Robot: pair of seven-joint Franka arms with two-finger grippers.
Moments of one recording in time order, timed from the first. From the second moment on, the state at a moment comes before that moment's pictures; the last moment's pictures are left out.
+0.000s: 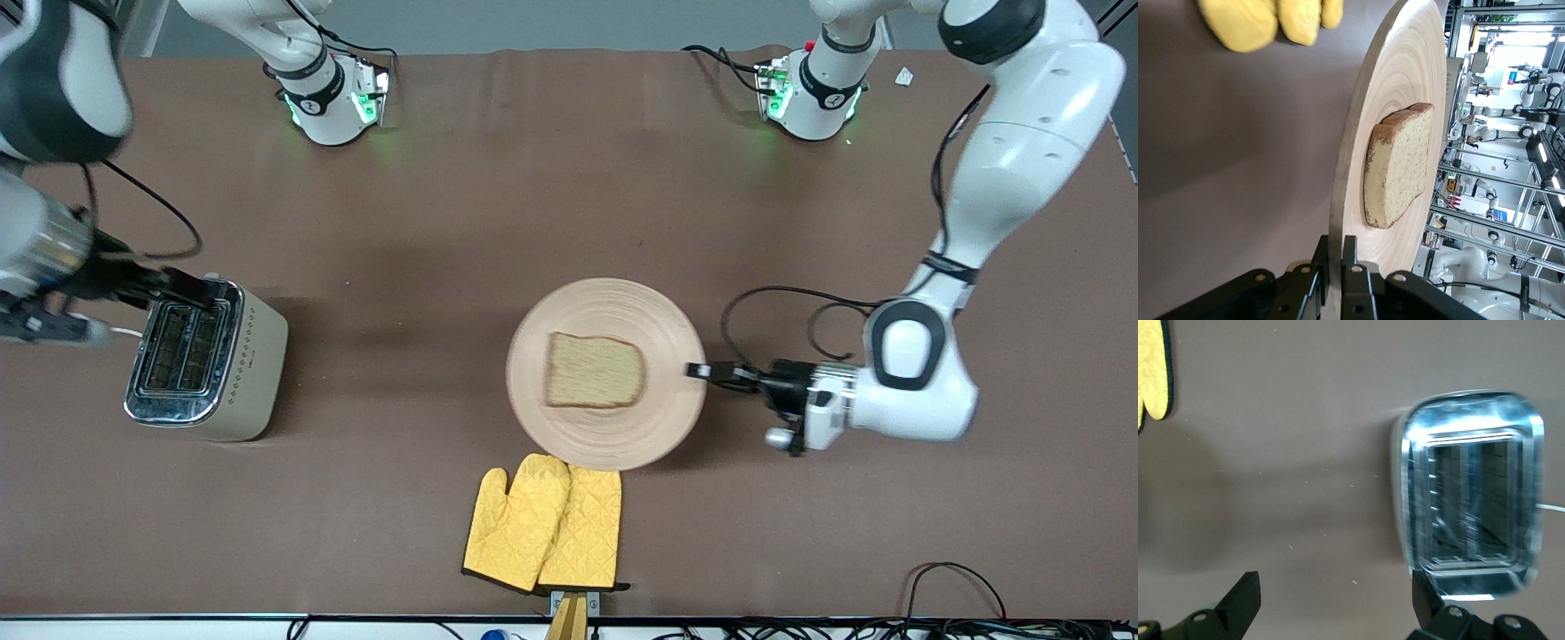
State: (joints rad) left arm 0.22 0.89 -0.67 -1.45 -0.72 2.02 0.28; right arm 0.14 0.17 -0.10 -1.69 0.09 1.83 0.15
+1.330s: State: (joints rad) left arm -0.06 1.01 -0.60 -1.39 -0.83 2.28 0.20; right arm 0.44 0.37 -0.09 -2.02 0.09 2.37 0.48
